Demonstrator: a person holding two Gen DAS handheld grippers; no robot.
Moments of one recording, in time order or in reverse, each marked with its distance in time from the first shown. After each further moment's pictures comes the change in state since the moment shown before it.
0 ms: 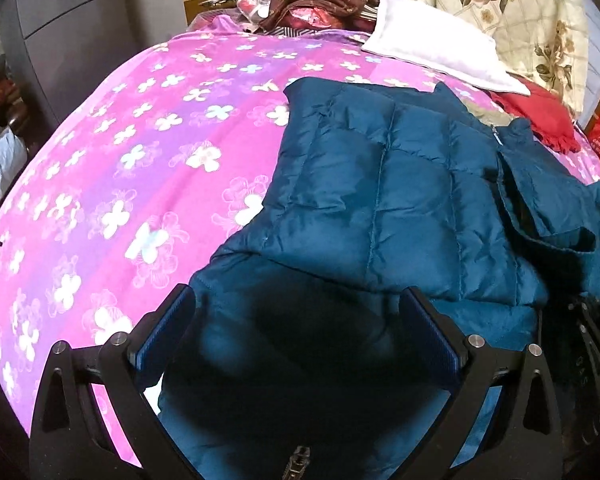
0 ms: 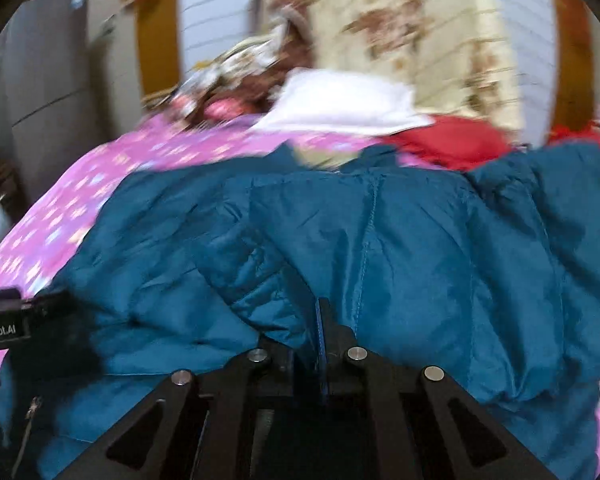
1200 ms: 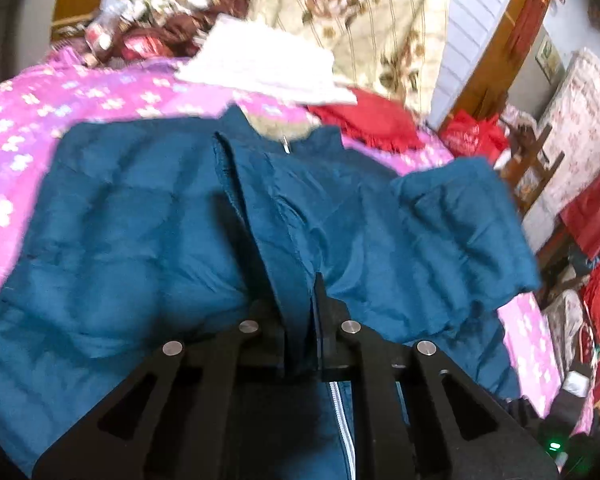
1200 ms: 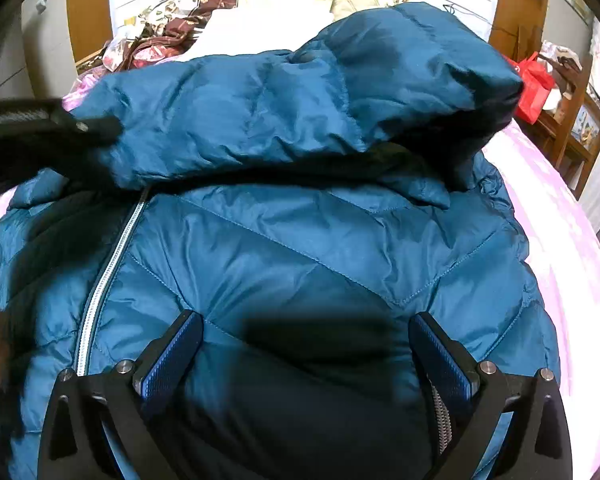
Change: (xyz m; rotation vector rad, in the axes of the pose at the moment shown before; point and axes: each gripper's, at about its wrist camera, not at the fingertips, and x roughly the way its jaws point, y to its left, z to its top) left arm -0.038 -0.099 0.003 0.112 -0.137 -0.561; right arm -0.049 -0.065 -0.079 0.149 0.240 -0.208
